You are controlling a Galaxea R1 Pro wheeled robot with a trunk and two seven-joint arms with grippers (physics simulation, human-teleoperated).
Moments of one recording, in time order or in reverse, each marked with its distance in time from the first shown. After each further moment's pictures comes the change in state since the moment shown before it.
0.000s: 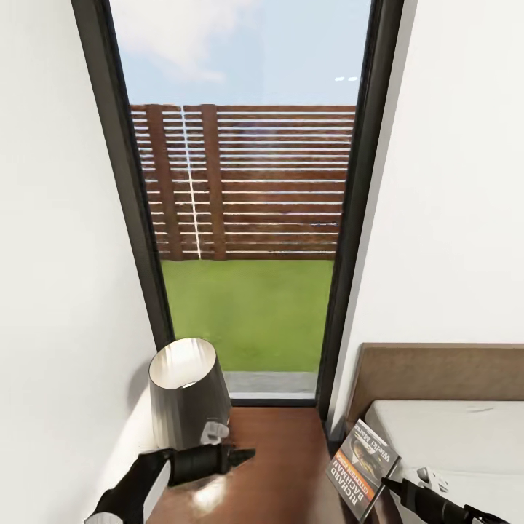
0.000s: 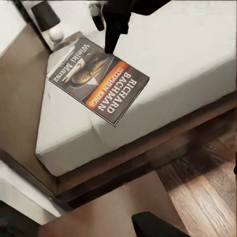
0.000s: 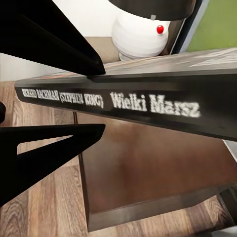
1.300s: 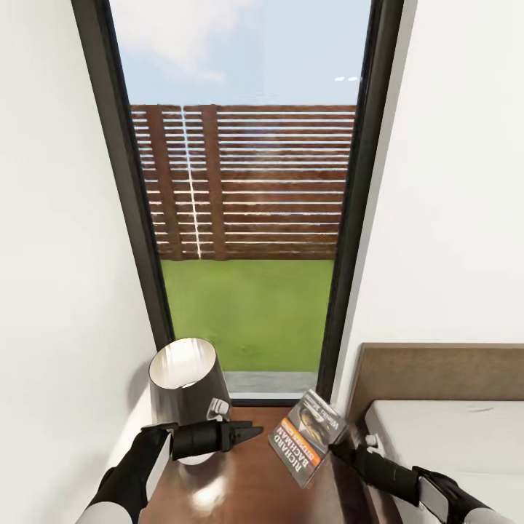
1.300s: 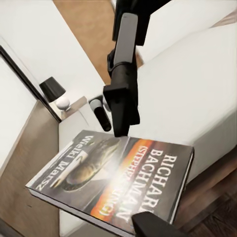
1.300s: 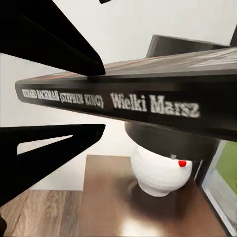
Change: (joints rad) left arm 0.007 -0.024 -0.005 -0.229 0.010 0.176 -0.282; right arm -0.003 0.096 -0.013 -0.225 -0.008 0.302 0.231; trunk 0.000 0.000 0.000
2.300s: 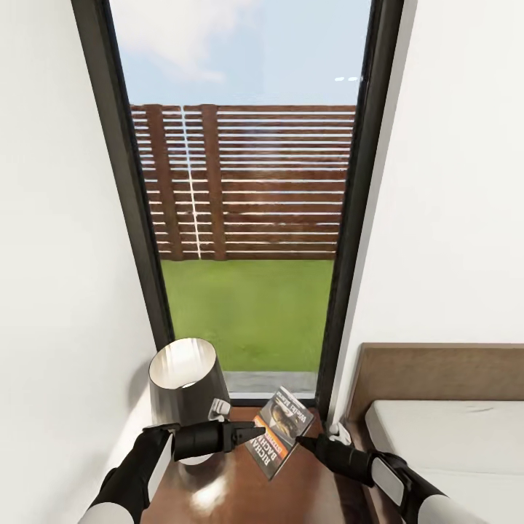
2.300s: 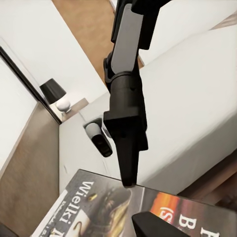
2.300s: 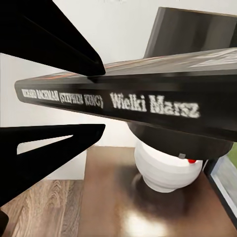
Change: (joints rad) left arm 0.002 -0.008 -0.002 0.000 0.004 0.000 0.002; right arm -0.007 0.141 0.003 -0.114 -0.009 0.026 -0.304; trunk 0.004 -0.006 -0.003
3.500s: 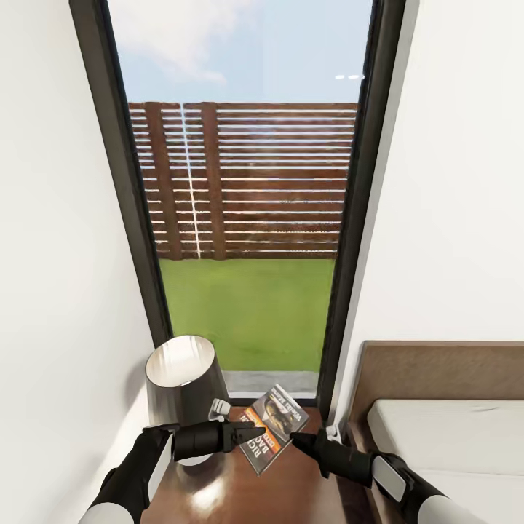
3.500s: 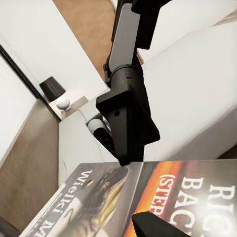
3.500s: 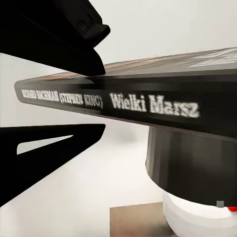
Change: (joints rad) left arm 0.000 0.000 0.000 0.000 0.000 0.000 0.000; right arm 0.002 0.002 -0.006 0.001 -0.132 0.251 0.121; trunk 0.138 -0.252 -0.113
